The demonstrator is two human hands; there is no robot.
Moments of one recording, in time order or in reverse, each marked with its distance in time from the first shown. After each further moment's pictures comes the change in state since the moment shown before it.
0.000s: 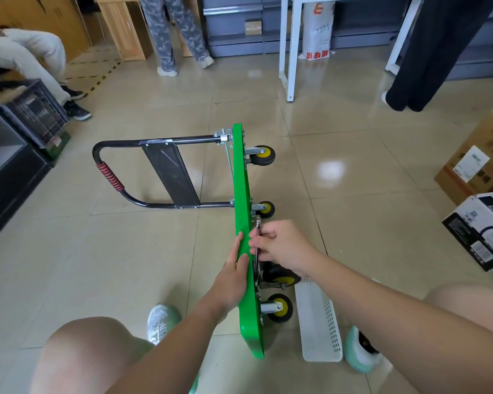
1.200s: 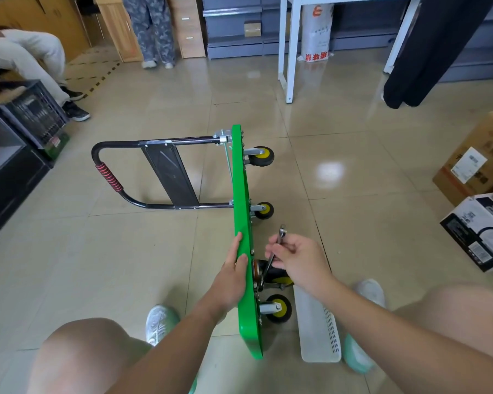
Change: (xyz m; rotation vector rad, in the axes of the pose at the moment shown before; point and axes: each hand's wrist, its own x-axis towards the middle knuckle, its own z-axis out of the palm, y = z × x) left_hand 0.001 -0.005 0.001 -0.051 0.006 0.006; right_hand -0.033 0.021 -0.005 0.153 0.226 -0.032
